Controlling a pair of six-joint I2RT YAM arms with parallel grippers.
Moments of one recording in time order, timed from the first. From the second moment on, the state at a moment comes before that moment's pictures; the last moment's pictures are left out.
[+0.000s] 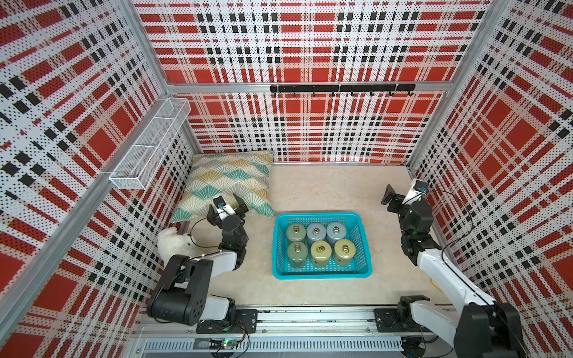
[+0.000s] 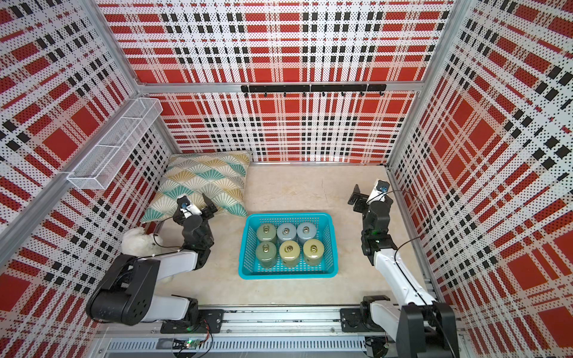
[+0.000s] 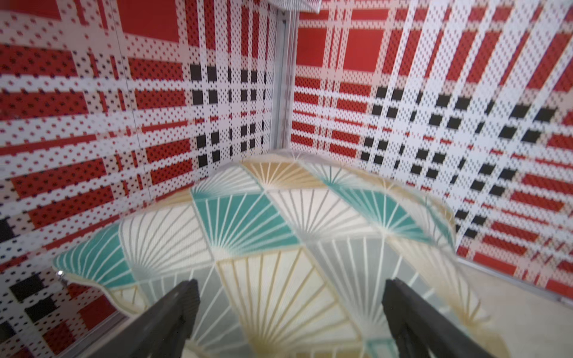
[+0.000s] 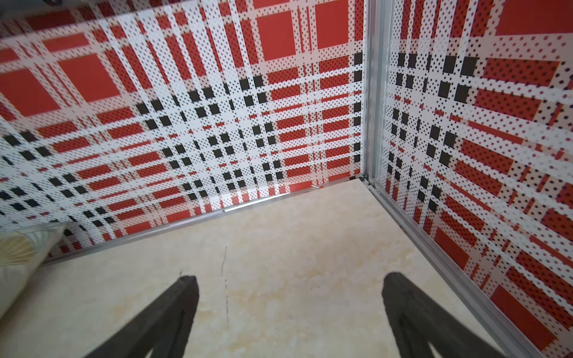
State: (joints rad) left arm -0.17 1.36 0.46 0.94 -0.73 -0.17; right arm 0.06 1.03 0.56 0.39 0.19 0.25
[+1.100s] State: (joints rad) left arm -0.65 1.27 0.88 -0.08 -0.40 -0.67; right arm 0.45 1.03 0.77 -0.07 -0.20 0.47
